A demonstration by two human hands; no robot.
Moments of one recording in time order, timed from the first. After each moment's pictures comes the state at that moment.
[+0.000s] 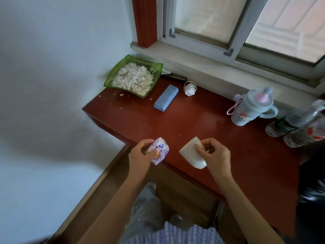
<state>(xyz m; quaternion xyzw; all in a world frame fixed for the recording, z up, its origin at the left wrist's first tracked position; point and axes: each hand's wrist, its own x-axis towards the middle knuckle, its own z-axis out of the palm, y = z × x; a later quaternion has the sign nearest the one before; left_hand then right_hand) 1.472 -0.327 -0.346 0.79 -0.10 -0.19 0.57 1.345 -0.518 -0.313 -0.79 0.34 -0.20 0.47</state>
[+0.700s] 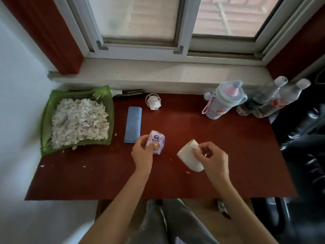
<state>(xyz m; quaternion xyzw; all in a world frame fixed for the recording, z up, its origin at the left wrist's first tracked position) 1.624 -0.479 -0.398 0.75 -0.11 -0.33 0.56 1.428 -0.536 -0.322 -0.66 0.57 -0.27 0.40</state>
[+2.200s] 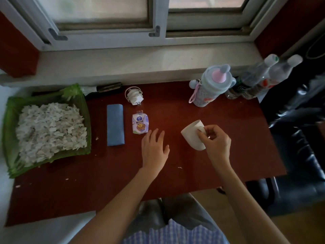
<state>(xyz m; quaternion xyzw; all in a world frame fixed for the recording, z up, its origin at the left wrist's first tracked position) 1.582 -0.517 -0.426 0.78 -0.59 -0.15 0.15 1.410 -0.585 -0.337 -0.58 0.67 -0.30 0.36</state>
